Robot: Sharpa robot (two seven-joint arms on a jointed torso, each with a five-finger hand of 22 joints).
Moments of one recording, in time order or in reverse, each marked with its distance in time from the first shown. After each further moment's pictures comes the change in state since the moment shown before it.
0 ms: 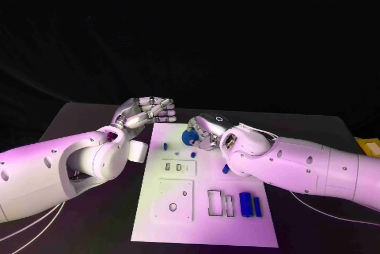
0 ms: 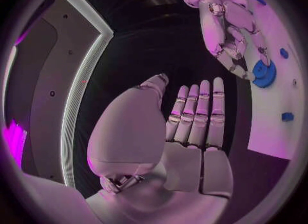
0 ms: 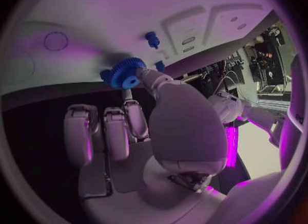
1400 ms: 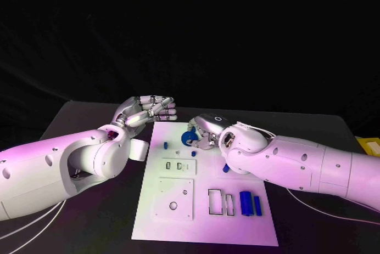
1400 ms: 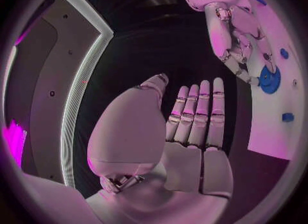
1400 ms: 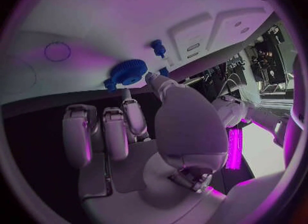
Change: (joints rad) left arm 0.000 0.002 0.000 -0.002 0.000 0.001 -0.002; left_hand 0.000 0.000 0.000 0.000 0.000 -0.004 -0.004 -0.004 -0.001 0.000 0.000 0.000 0.000 0.000 0.000 -0.004 0.001 0.000 -0.004 0.004 0.000 -0.001; right arm -0.005 0.030 -0.001 -0.054 0.021 0.045 0.003; right_hand -0.148 -0.015 -0.067 0.069 -0.009 -0.056 0.012 -0.103 0.001 -0.025 0.032 -0.022 -0.018 0.000 0.018 0.000 0.001 0.001 0.009 0.016 -0.009 0.000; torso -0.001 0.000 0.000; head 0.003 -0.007
